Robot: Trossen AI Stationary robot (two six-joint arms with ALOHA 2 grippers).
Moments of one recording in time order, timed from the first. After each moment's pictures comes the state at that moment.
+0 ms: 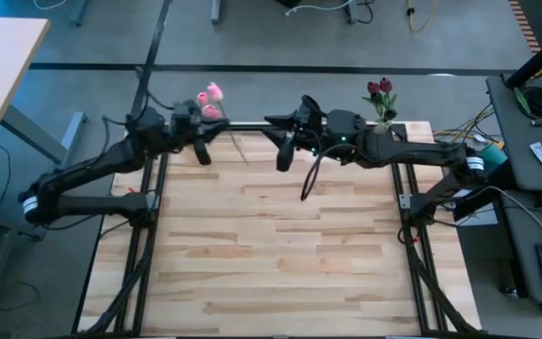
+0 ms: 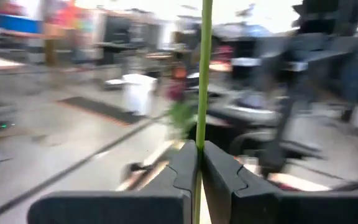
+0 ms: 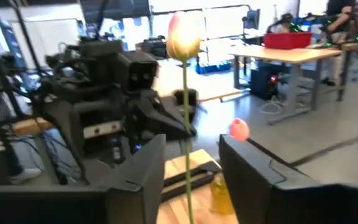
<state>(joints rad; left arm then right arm) 0.49 0.92 0.86 0.12 0.15 -0.17 -0.12 1.56 1.52 0.06 0.23 0.11</state>
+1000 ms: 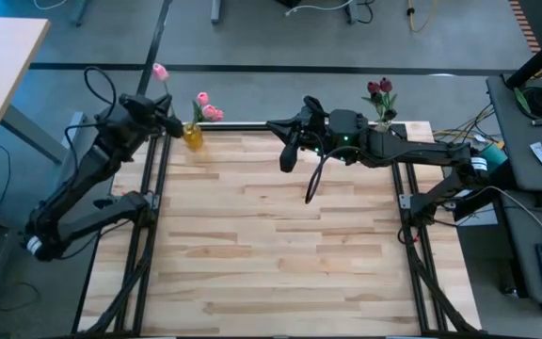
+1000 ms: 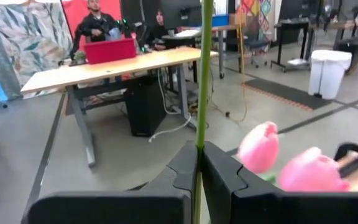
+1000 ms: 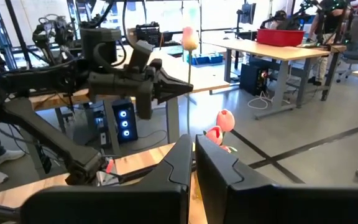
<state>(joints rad) 0.89 0.66 0.77 -0.17 -0.24 0.08 -0.12 1.54 1.52 -0.03 0.26 0.05</state>
